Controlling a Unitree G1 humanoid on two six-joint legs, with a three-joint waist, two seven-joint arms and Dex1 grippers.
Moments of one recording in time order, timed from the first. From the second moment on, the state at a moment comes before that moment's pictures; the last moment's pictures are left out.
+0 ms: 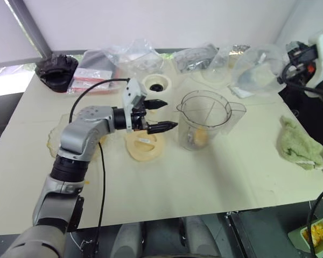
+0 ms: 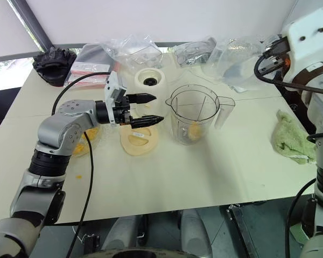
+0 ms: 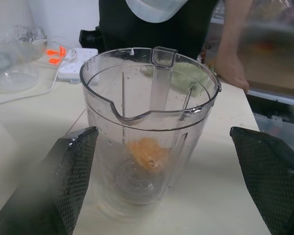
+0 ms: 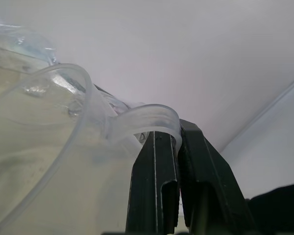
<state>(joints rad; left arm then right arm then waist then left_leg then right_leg) -0.72 0.44 -0.10 -0.02 -0.47 0.62 -0.99 -0.59 -0.94 -0.25 -0.41 0.29 0.77 0.32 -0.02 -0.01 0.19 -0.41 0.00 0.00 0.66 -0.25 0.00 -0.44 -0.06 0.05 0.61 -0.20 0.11</state>
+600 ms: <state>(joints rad) -0.72 0.44 -0.10 -0.02 -0.49 0.62 -0.98 -0.59 -0.96 -0.20 -0.43 0.19 0.71 0.40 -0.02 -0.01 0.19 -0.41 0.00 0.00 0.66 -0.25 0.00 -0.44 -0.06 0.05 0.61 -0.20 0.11</state>
